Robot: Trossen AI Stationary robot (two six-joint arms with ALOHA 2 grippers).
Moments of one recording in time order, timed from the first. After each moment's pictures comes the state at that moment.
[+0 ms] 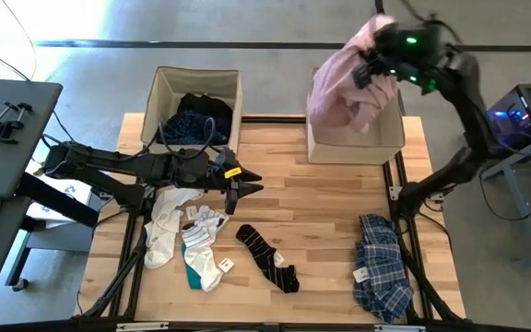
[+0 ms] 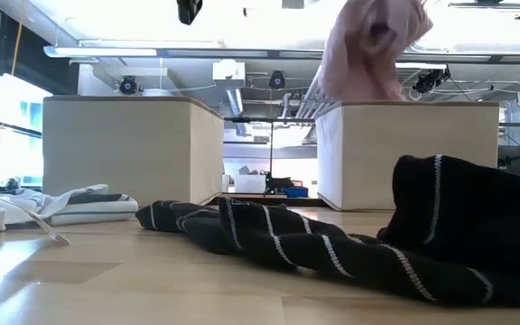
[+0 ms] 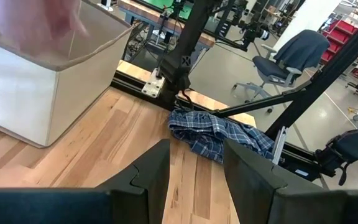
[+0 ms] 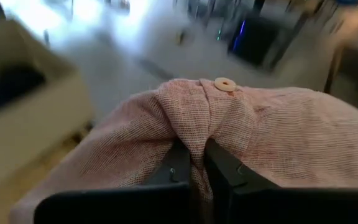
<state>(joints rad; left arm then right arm) -0.10 1.26 1.06 -0.06 -0.15 -0.42 -0.69 1.49 2.19 -1.22 0.33 -0.06</state>
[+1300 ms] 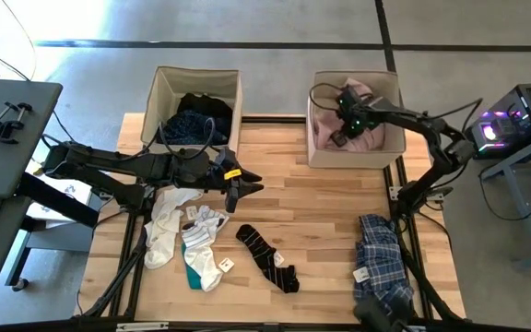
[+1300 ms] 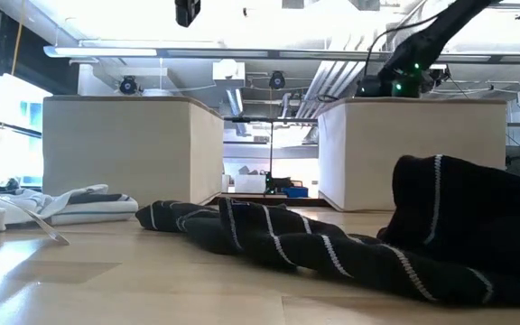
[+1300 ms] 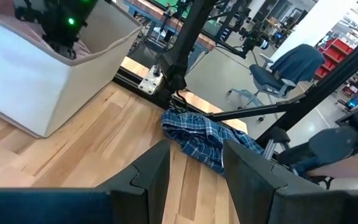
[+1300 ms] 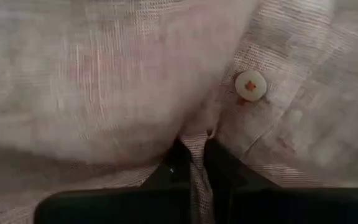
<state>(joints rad) -0.10 1.26 1.06 -0.06 -0.15 -0.52 -0.90 1.60 1.05 -0.77 0.18 -0.01</state>
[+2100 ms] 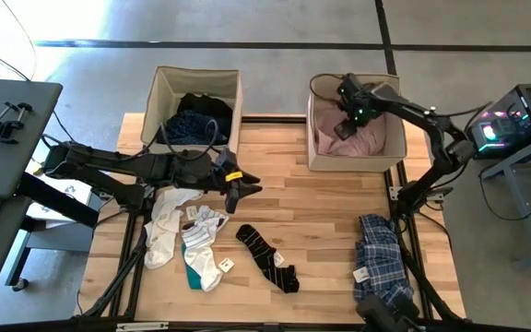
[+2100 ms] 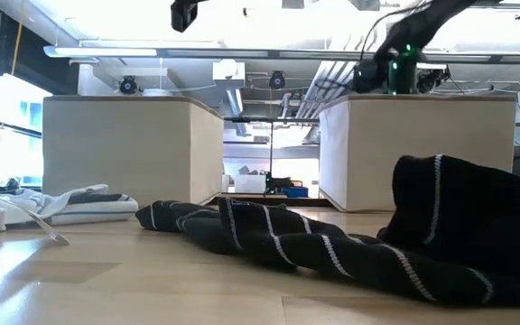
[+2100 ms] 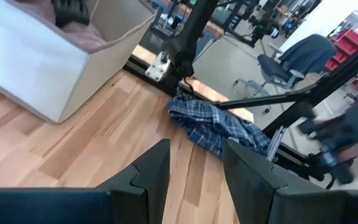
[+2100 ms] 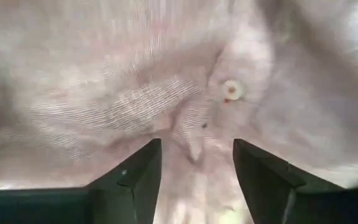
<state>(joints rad) -0.10 1.26 1.06 -0.13 -0.15 -0.55 -0.90 1.60 1.30 -1.06 0.18 -0.05</state>
